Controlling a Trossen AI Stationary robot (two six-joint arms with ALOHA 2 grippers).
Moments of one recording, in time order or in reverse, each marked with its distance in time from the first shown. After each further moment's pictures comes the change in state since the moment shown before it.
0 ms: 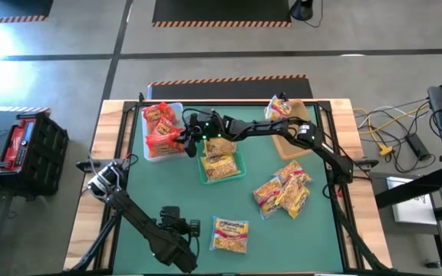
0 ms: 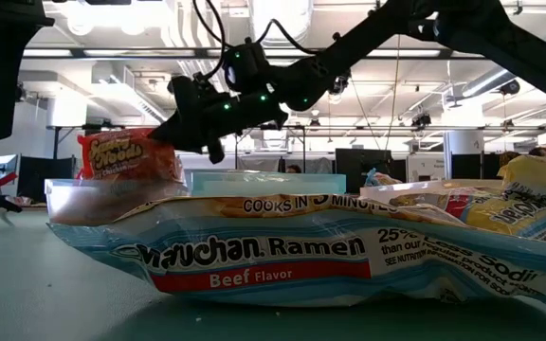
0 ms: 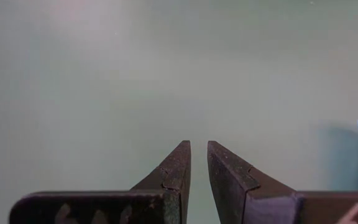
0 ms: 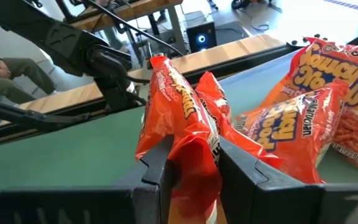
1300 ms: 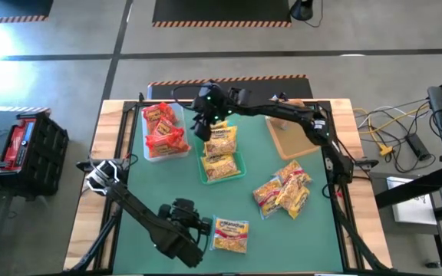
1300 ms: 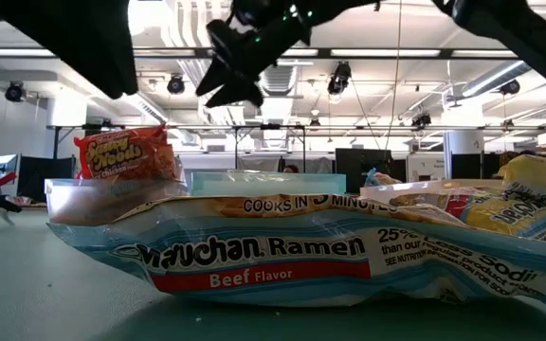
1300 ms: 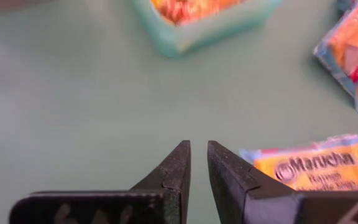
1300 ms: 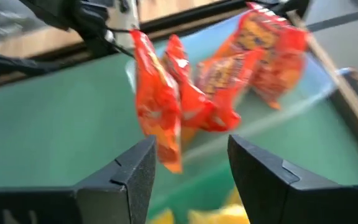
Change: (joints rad) left arm 0.043 -0.055 0.005 0.123 -0.309 0.298; right arm -0.049 -0.161 0.376 -0.945 0.050 -0.140
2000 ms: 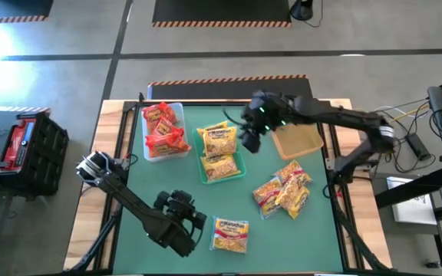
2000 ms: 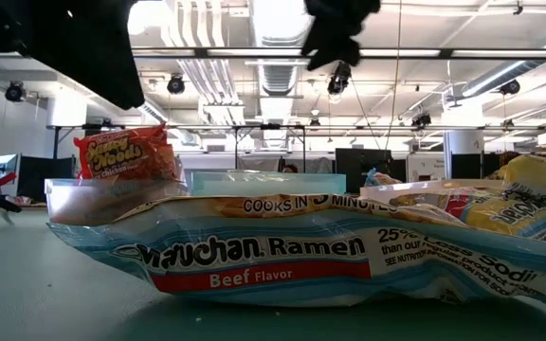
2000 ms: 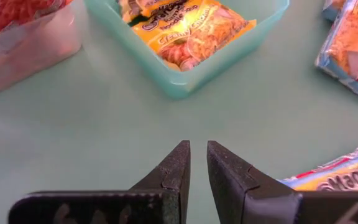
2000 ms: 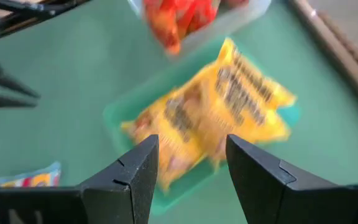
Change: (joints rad) left arm 0.020 -0.135 -0.241 0.136 -0.129 0.218; right arm 0.059 -0.640 -0.620 -0.145 0.133 0.108
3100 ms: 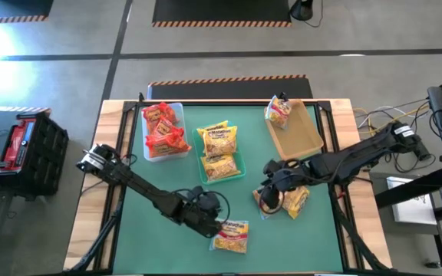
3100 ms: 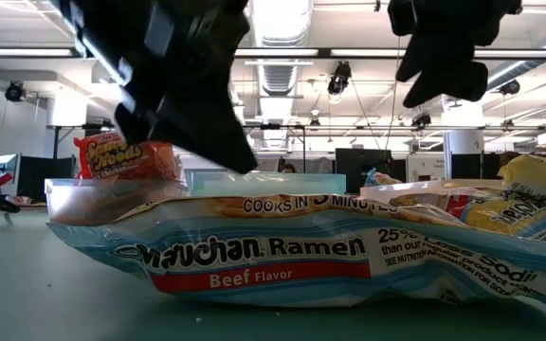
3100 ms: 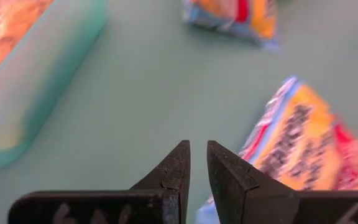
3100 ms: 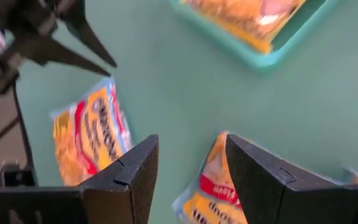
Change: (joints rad) left arm 0.184 -0.029 -0.301 0.977 0.236 0.942; right arm 0.568 -0.274 -0.674 0.341 0.292 0.724
